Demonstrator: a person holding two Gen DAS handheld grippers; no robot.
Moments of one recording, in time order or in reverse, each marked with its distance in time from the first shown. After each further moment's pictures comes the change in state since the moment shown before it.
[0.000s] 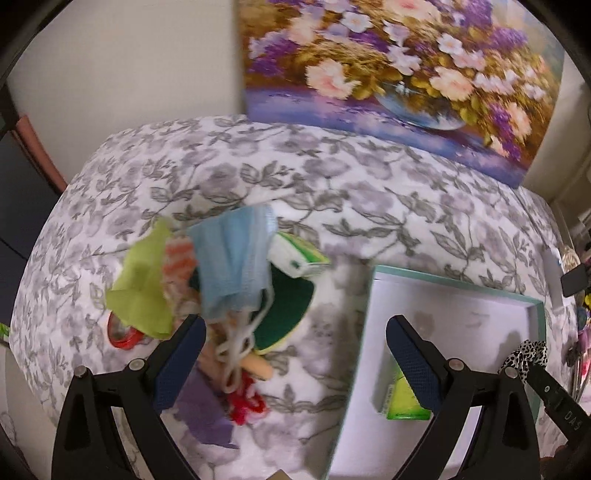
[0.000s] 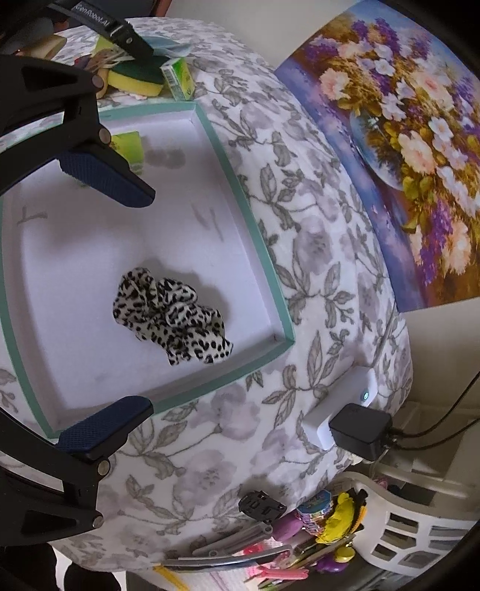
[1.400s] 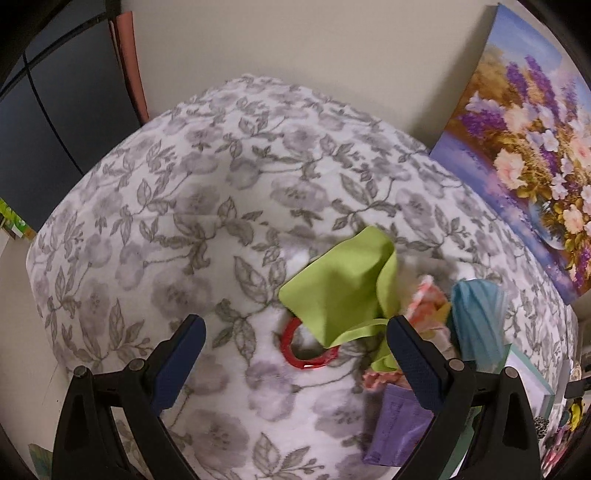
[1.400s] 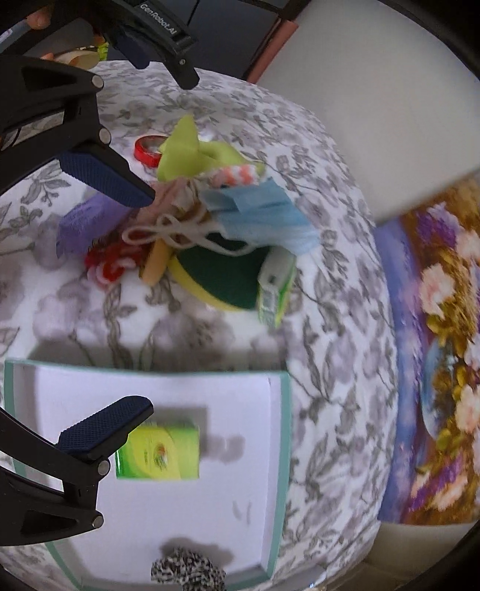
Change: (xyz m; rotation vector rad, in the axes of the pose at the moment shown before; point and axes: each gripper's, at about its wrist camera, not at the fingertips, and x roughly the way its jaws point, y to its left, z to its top) left arm 0.003 0.231 -0.010 -0.402 0.027 0.078; right arm 0.007 0.228 -0.082 -0.310 0.068 0.287
